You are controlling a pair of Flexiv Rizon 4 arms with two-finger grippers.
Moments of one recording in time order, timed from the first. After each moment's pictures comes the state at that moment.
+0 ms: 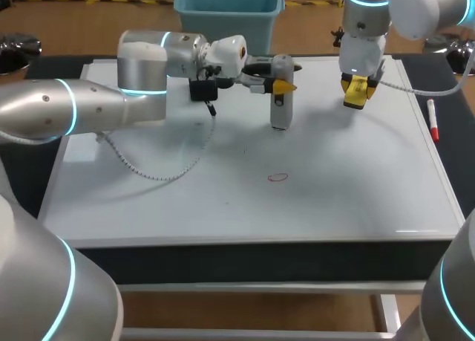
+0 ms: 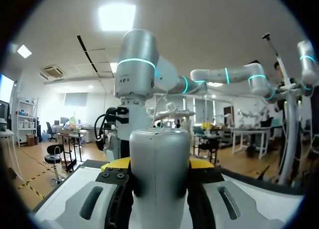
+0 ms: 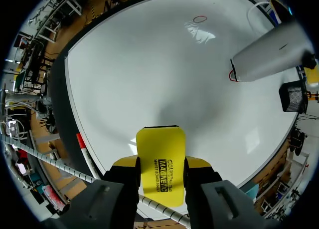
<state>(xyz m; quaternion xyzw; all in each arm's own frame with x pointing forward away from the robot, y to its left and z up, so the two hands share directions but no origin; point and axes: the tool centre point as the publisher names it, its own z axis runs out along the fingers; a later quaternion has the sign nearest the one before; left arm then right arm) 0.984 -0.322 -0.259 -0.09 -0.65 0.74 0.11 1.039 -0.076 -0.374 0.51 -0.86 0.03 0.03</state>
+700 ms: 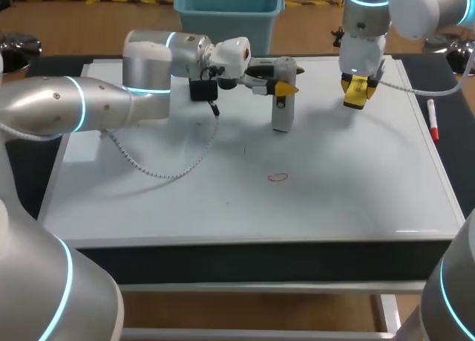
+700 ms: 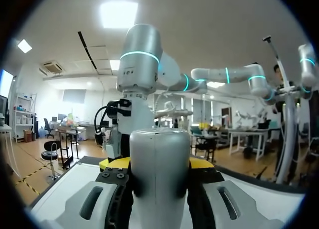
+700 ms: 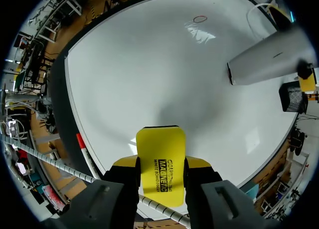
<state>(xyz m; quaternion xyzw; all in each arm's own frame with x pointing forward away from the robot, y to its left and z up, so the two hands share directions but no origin) 0.989 -0.328 -0.270 -0.09 -0.66 0.74 0.12 1.039 -0.076 -0.374 0.51 -0.86 0.03 0.03</state>
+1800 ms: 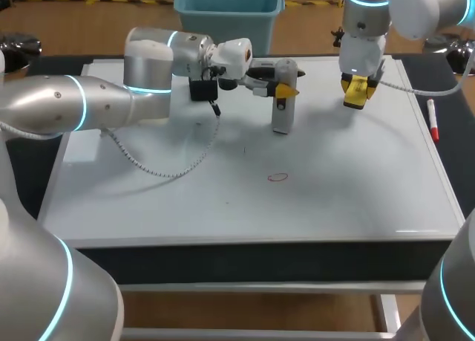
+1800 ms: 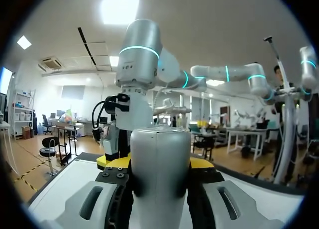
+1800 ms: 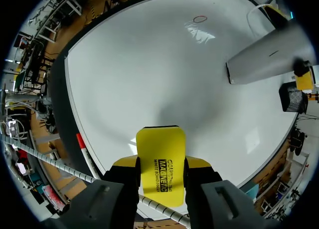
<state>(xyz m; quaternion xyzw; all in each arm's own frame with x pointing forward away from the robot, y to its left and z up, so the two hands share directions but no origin) 0.985 -0.330 -0.276 -0.09 -0.67 0.73 0.13 1.039 -0.076 -0.374 0.51 -0.86 0.03 0.03</state>
